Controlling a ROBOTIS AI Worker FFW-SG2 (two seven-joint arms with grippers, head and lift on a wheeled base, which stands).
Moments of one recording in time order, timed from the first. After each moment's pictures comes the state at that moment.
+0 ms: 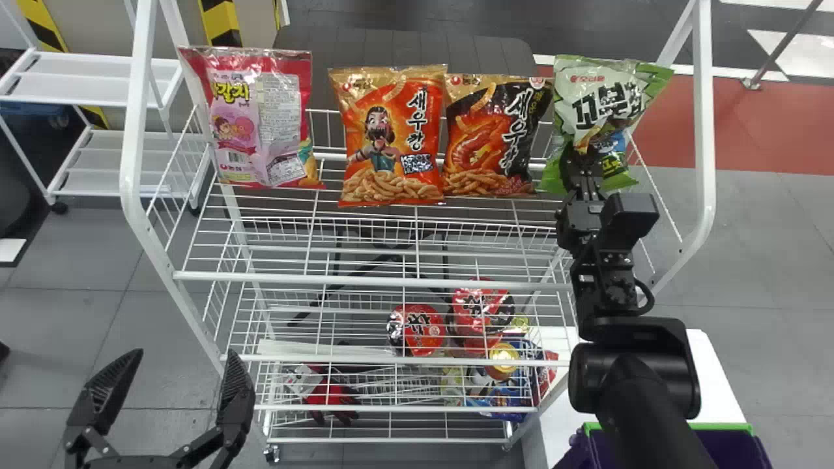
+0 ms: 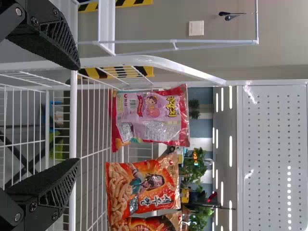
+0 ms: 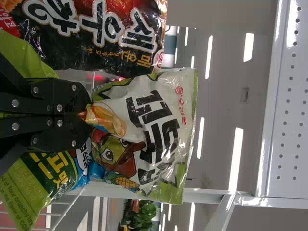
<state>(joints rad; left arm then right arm) 0.90 0.05 -0.08 -2.07 -0.04 -0.29 0.09 -0.28 0.00 -0.19 -0.79 0.14 -0.65 0.03</state>
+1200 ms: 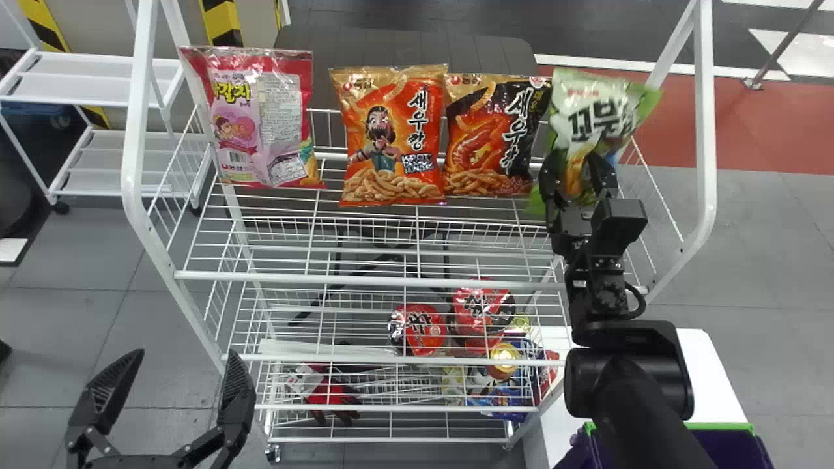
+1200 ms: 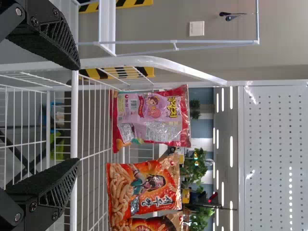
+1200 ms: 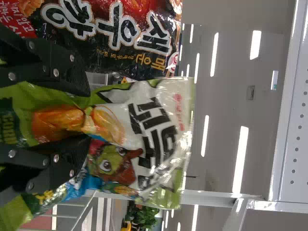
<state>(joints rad) 0.90 0.05 -0.08 -2.06 -0.04 -0.29 0.09 -0.32 0.00 -0.19 -0.69 0.18 -0.70 -0.02</state>
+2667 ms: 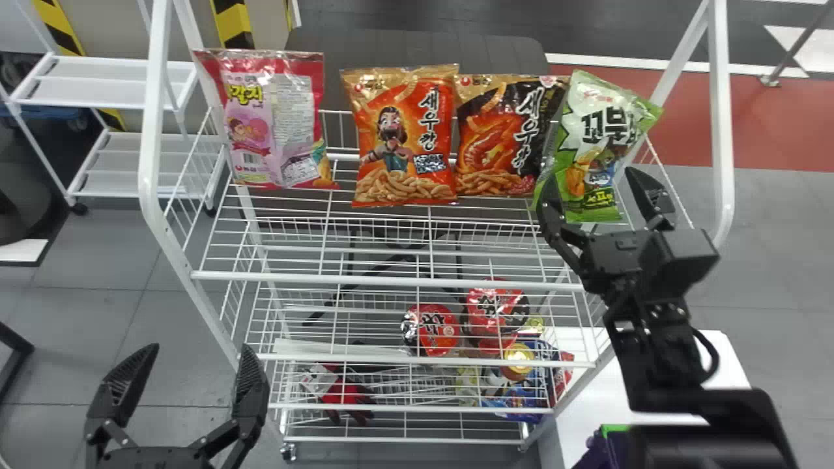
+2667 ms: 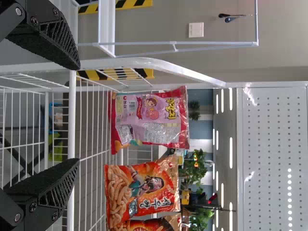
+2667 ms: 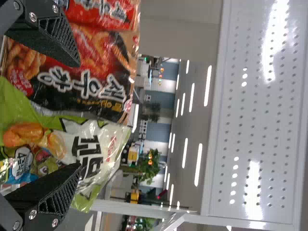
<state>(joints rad) 0.89 0.05 -0.07 -2.08 -0.04 -0.28 0.10 0.27 0.00 -0.06 -1.74 0.08 -0.23 0.14</state>
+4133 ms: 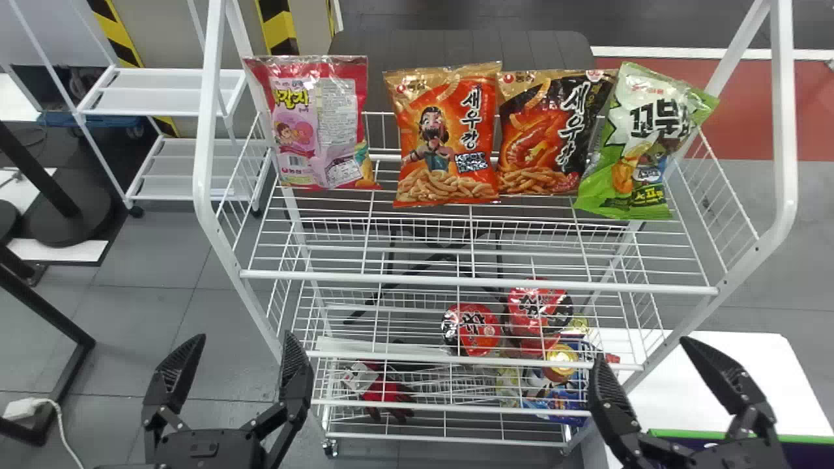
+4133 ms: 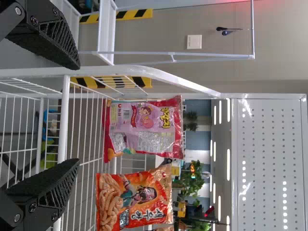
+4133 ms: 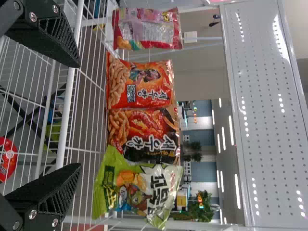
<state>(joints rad) 0.89 0.03 -0.09 -2.11 -0.05 -0.24 0.16 0.89 -0.18 0.02 -2.09 -0.15 -0.28 0.17</state>
